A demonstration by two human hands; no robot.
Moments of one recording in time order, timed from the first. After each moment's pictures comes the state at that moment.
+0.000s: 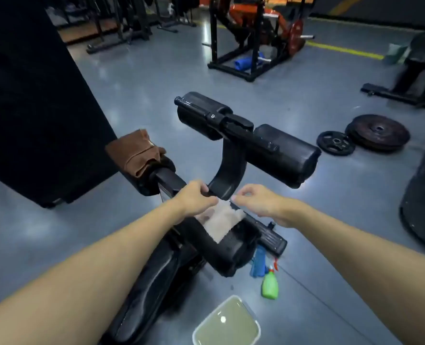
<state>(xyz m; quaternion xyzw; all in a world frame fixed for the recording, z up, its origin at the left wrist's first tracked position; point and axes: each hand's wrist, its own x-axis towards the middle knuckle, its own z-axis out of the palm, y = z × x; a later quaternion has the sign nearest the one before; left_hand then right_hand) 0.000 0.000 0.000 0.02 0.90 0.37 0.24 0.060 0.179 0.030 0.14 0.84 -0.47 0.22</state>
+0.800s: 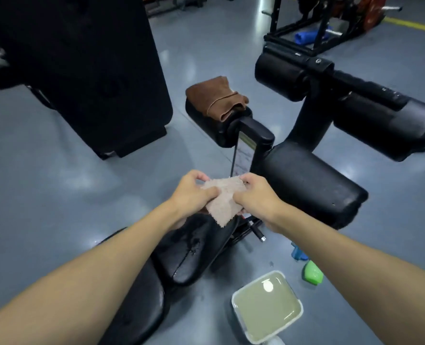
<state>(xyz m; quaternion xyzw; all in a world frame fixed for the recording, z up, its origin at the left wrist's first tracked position) 0.088 -0.200 -0.055 -0.13 0.78 0.58 0.18 0.095 -0.036 -0.060 0.08 0.77 -0.61 0.19</state>
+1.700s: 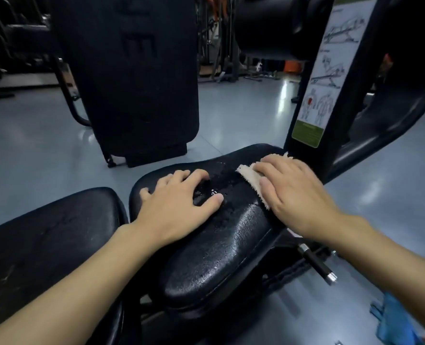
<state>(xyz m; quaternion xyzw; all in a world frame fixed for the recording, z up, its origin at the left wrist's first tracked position) 0.098 -0.315 -0.420 -0.01 0.98 0.17 -0.09 0.050 -0.083 -0.418 -0.28 0.93 -0.07 -0.24</state>
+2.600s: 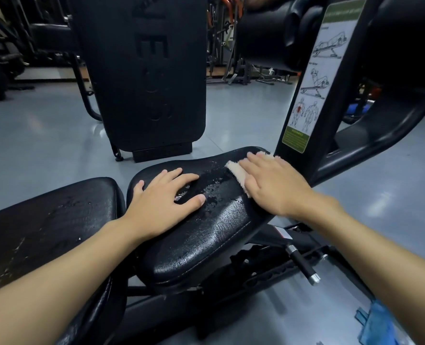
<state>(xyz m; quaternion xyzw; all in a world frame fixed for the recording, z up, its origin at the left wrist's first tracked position) 0.113 -0.317 -0.427 -0.02 0.97 0.21 -0.08 0.034 -0.080 -0.396 -0.29 0.95 -0.01 -0.09</state>
